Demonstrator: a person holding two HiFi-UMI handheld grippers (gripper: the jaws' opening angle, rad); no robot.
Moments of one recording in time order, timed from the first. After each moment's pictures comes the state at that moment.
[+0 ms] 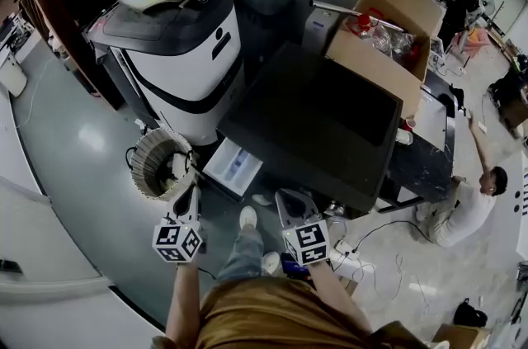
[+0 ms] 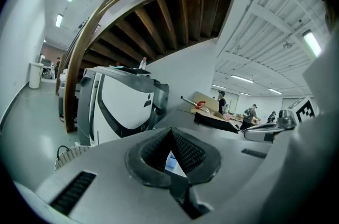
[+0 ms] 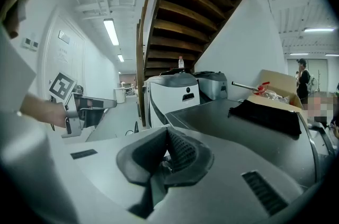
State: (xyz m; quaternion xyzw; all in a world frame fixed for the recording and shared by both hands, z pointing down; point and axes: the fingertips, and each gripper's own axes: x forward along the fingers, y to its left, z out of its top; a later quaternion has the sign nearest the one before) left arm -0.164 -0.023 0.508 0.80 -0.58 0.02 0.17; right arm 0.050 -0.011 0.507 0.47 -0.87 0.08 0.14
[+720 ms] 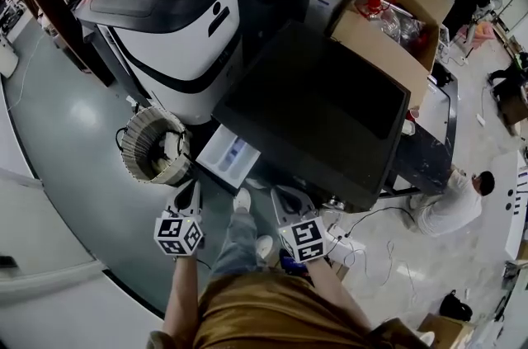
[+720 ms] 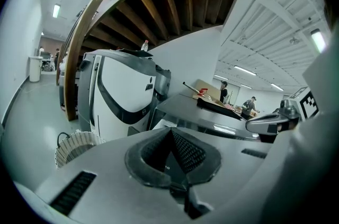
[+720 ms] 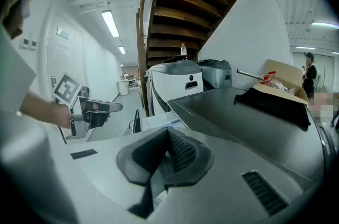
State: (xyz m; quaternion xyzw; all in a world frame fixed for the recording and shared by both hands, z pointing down) left arm -0.157 -0.038 0.572 0.79 -0.57 0.07 0.22; right arm 0.042 -0.024 0.548 0.44 -0.87 0.11 0.18
